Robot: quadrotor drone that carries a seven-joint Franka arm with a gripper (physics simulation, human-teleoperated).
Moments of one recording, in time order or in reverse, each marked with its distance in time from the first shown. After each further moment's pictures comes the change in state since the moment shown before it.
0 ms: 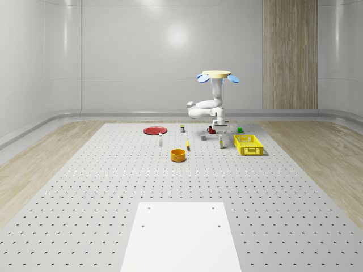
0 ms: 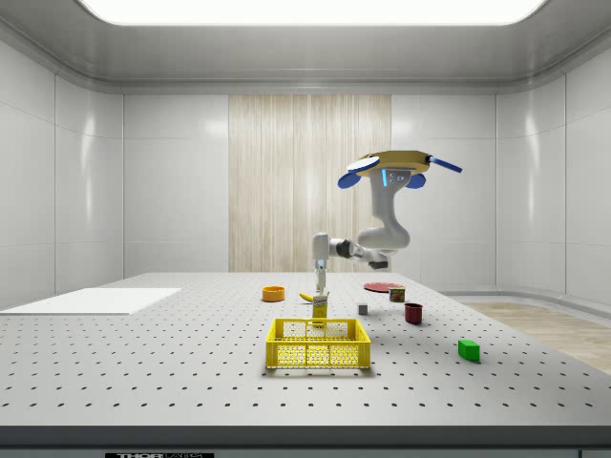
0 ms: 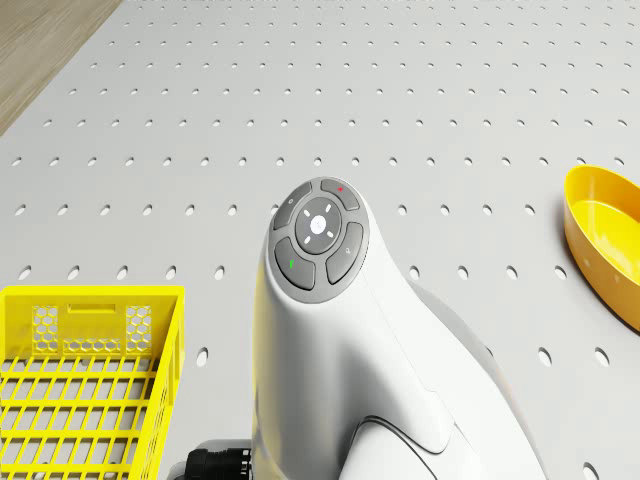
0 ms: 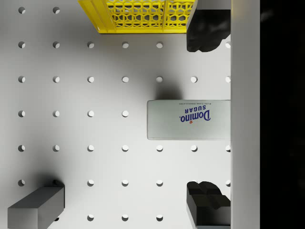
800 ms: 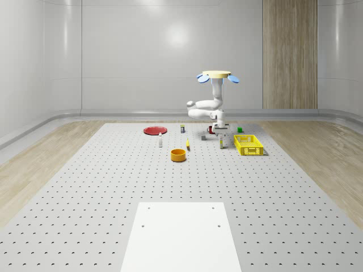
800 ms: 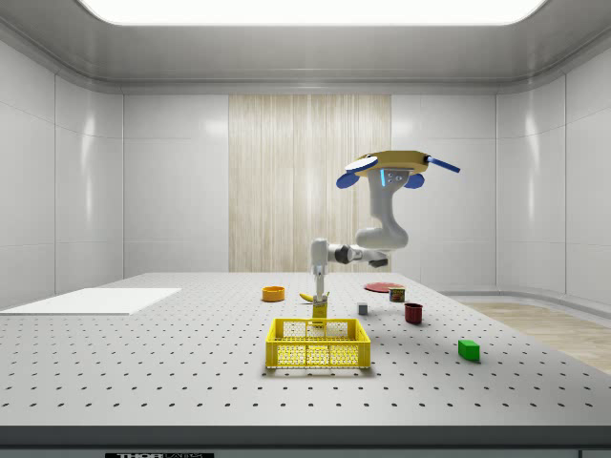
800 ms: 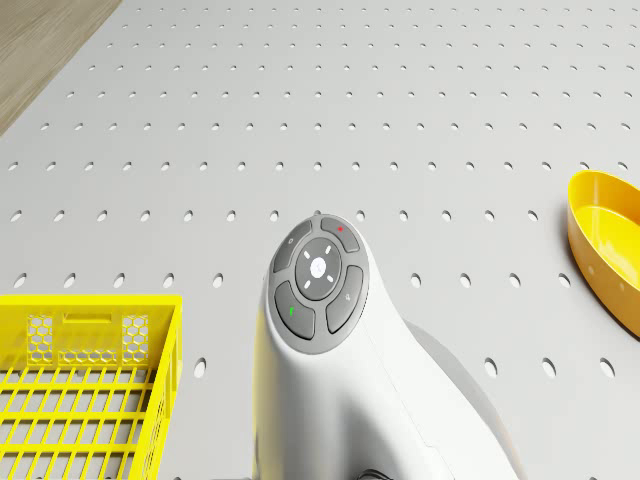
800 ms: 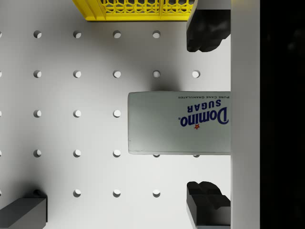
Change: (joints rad) arm -0.008 -0.063 -0.104 0.024 -0.085 0.095 -0.003
